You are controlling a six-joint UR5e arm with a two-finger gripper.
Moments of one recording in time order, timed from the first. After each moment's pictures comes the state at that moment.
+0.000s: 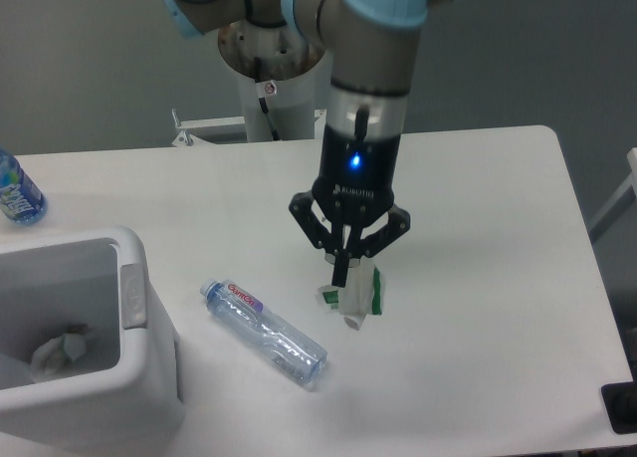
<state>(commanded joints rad) 2.46 -1.76 -1.37 -0.91 1.03 0.26</state>
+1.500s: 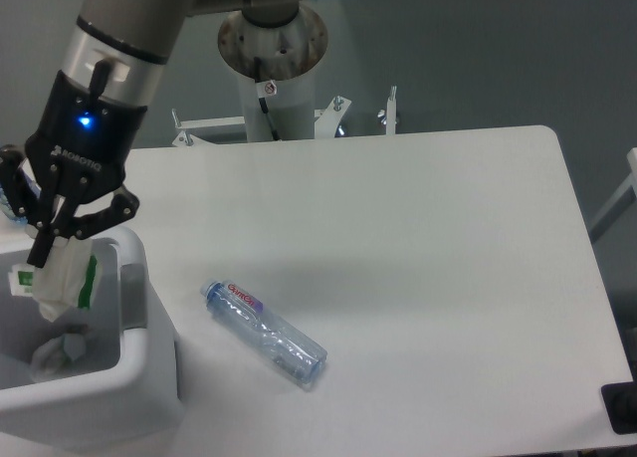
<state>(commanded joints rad) 2.11 -1.78 -1.40 -0.90 1.00 0.06</state>
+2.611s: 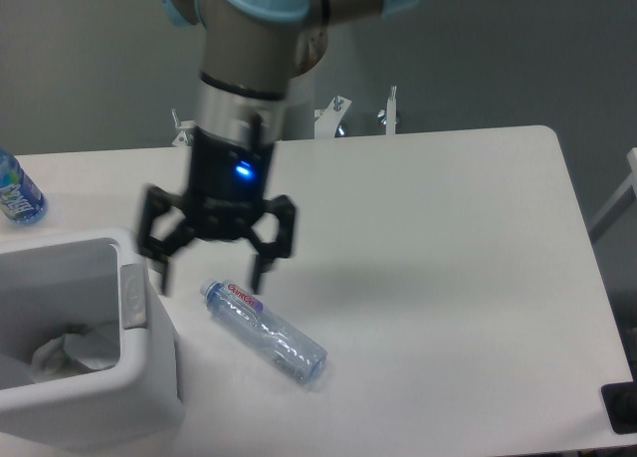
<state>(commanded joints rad) 2.30 -1.88 -1.43 -0.91 1.43 -0.25</state>
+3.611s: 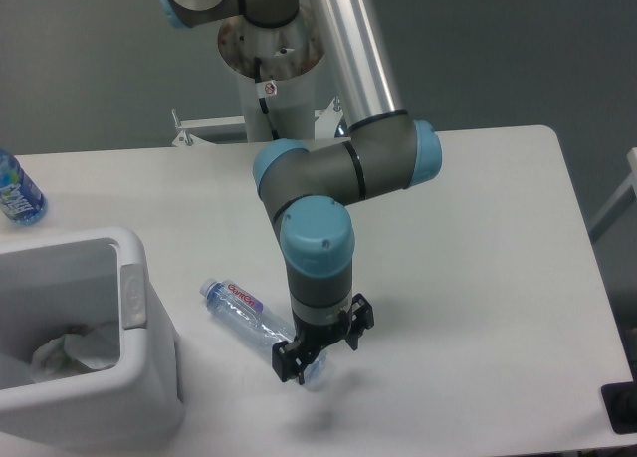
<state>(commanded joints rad) 2.31 -2.15 -1.53 -0.90 1.55 -0.27</state>
